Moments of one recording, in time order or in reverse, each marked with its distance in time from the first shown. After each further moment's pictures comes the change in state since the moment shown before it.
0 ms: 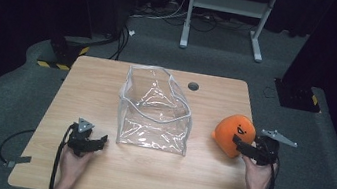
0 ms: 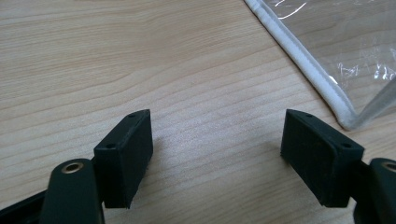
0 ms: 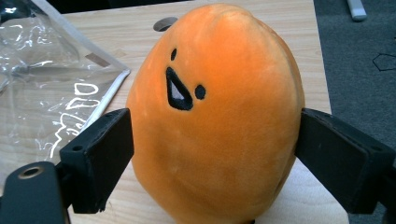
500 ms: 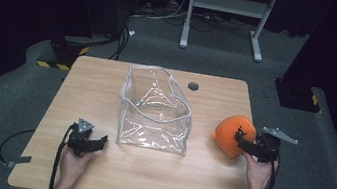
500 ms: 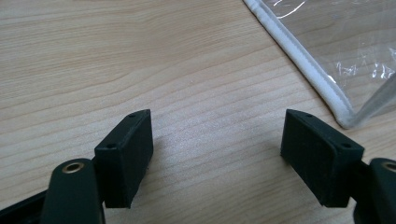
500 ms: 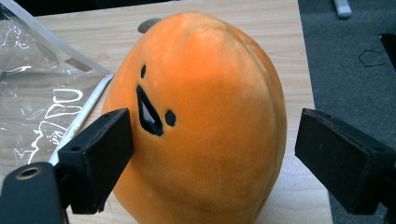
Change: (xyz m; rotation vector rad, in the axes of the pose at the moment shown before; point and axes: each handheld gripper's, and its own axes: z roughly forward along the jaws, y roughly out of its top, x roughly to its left) left arm -0.001 0.000 0.000 -0.007 -0.002 -0.007; right arm -0.006 0.004 0.005 -0.001 -0.041 0.012
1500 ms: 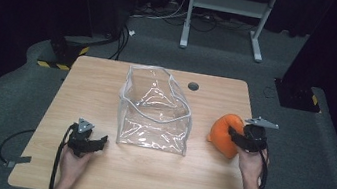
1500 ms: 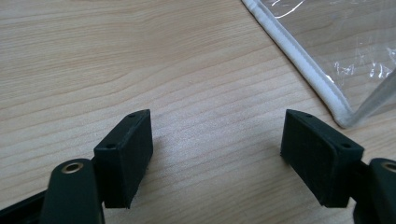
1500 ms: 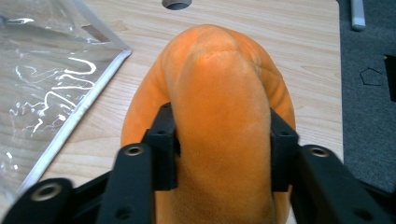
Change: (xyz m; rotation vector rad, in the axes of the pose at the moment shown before) left arm 0.000 0.000 0.000 0.000 -0.005 0.005; right arm 0.036 0.022 0.017 0.115 0.004 -0.211
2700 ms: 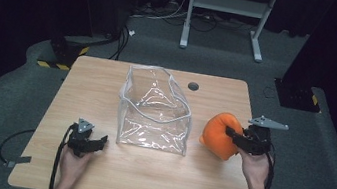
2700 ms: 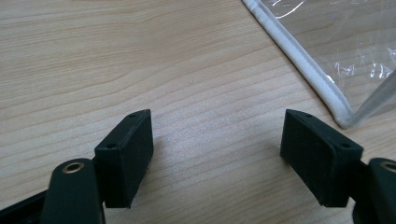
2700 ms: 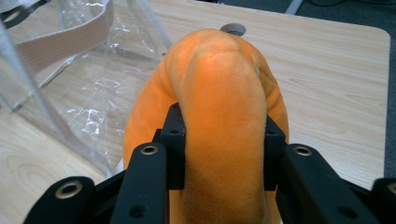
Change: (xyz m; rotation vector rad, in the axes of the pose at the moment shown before) left arm 0.000 0.000 0.000 -0.001 0.002 -0.002; right arm 0.017 0.015 -0.046 -0.064 0.182 -0.035
